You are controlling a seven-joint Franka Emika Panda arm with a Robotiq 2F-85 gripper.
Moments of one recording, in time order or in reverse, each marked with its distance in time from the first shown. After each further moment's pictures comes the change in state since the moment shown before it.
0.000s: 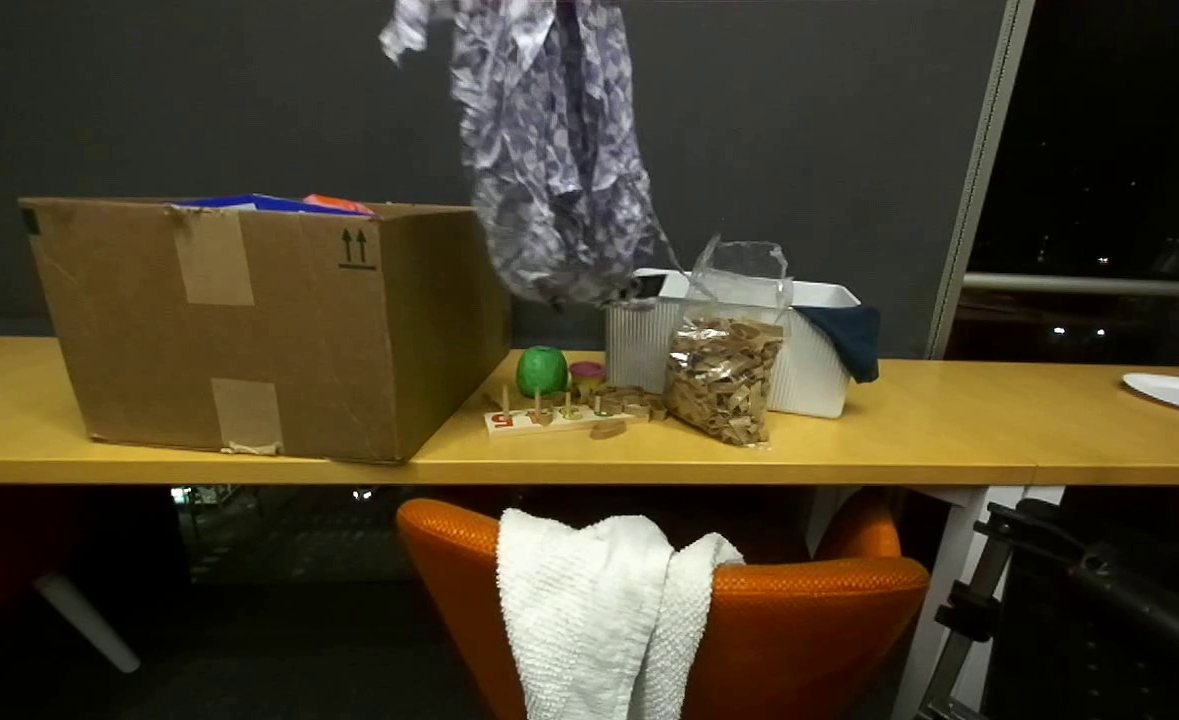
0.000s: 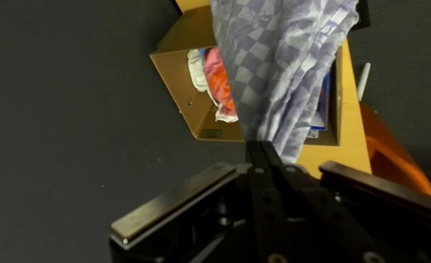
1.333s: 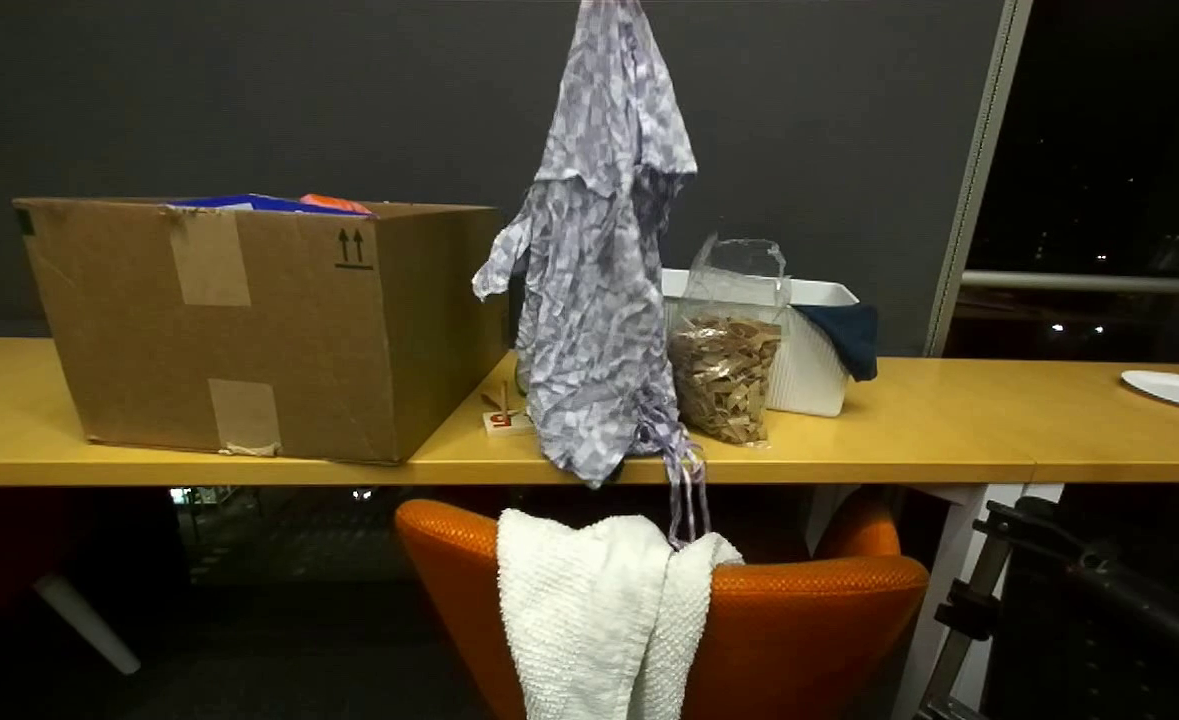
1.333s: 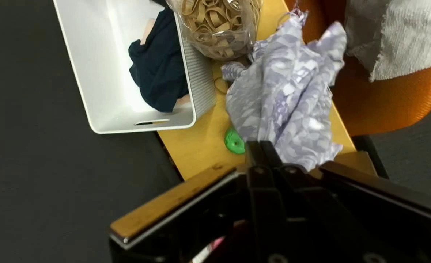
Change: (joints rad) arm -0.043 0.194 -0.028 -0.095 -0.135 -0.245 0.030
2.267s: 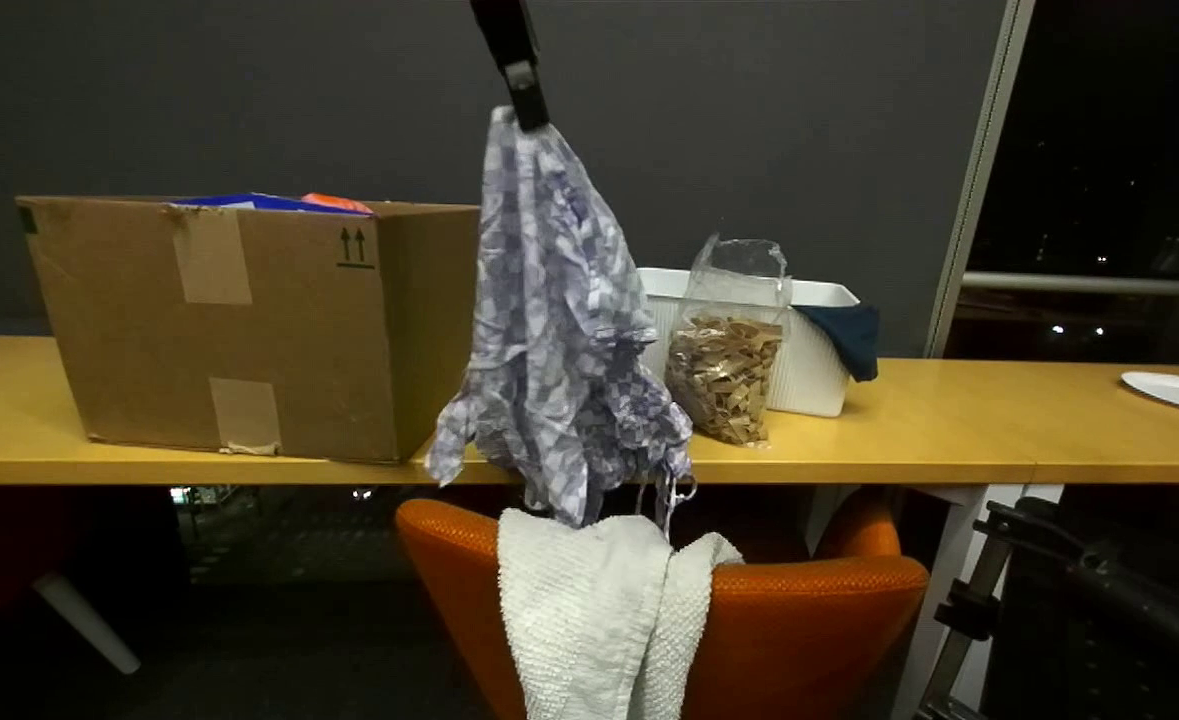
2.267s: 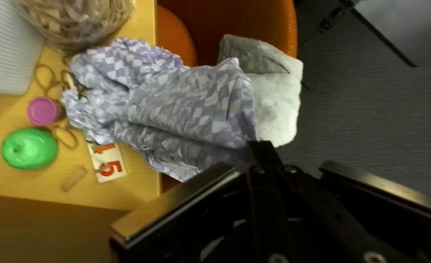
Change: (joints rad) arm 0.121 0.157 0.140 0.008 0.106 -0.195 -0.266
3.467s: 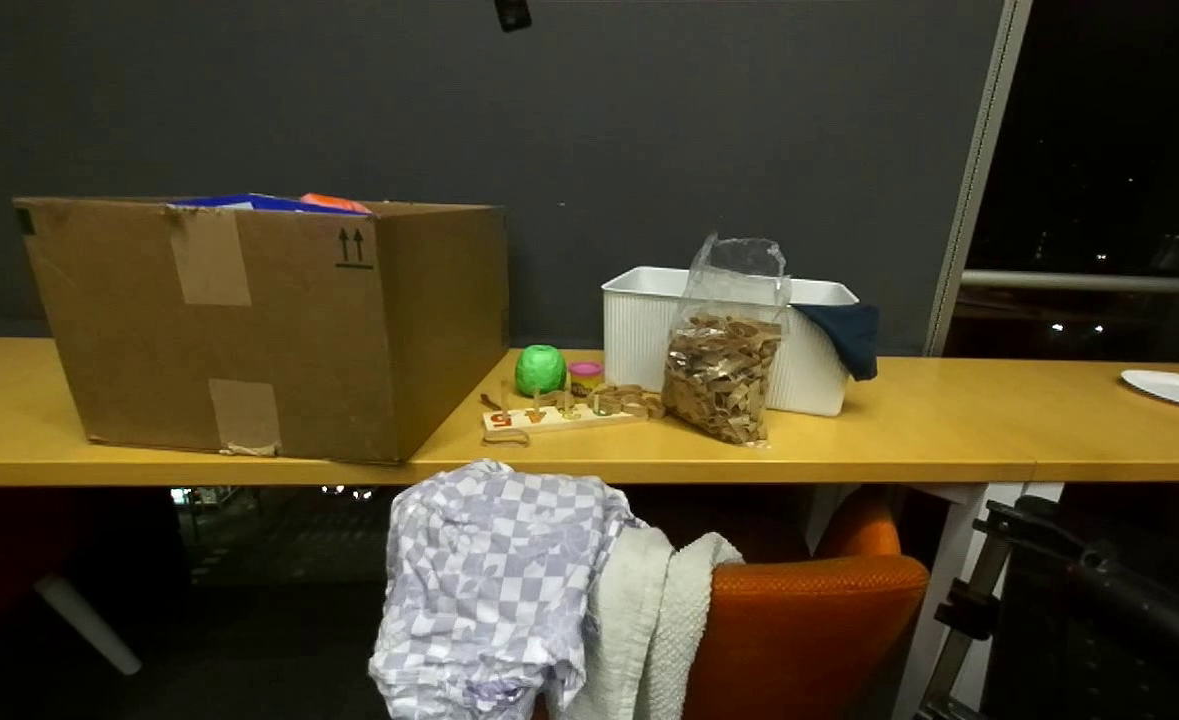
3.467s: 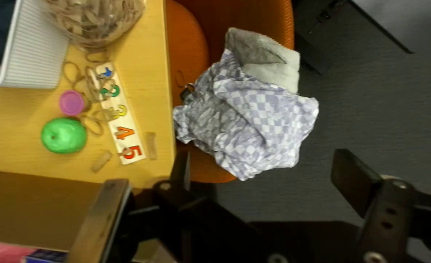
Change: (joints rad) arm 0.039 -0.071 -0.020 0.014 -0.023 -0.015 0.047
